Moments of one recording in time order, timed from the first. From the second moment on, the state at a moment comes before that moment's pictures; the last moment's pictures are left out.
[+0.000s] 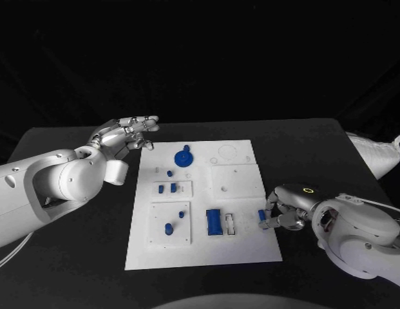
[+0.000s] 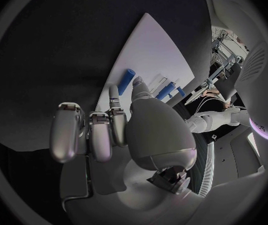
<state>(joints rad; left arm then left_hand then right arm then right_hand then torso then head) 1.23 -0.94 -0.05 1.58 0.14 -0.23 0.32 1.35 -0.17 0.46 0.03 0.10 1.05 0.17 0.11 0.07 1.12 0.09 0.33 0.13 1.28 0.00 1.11 0.66 0.17 1.30 0.09 0.55 0.65 0.93 -1.19 0.01 2.00 -1.65 -0.20 -0.56 1.27 0.04 -0.17 0.19 0.23 1.05 0.07 0.27 0.34 1.46 0.00 1.38 1.35 1.46 -0.08 1.52 1.31 0.08 1.46 0.02 1.34 1.17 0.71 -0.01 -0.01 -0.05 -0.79</state>
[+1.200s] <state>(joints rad) 1.23 -0.94 -0.05 1.59 0.14 -0.23 0.32 1.35 -0.17 0.46 0.03 0.10 1.05 0.17 0.11 0.07 1.11 0.08 0.34 0.13 1.28 0.00 1.11 0.66 0.17 1.30 0.09 0.54 0.65 0.92 -1.11 0.02 1.96 -1.83 -0.17 -0.56 1.40 -0.01 0.29 0.02 0.27 1.07 0.09 0.16 0.30 1.47 -0.01 1.37 1.37 1.46 -0.08 1.52 1.31 0.08 1.46 0.03 1.35 1.19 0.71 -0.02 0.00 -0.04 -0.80</state>
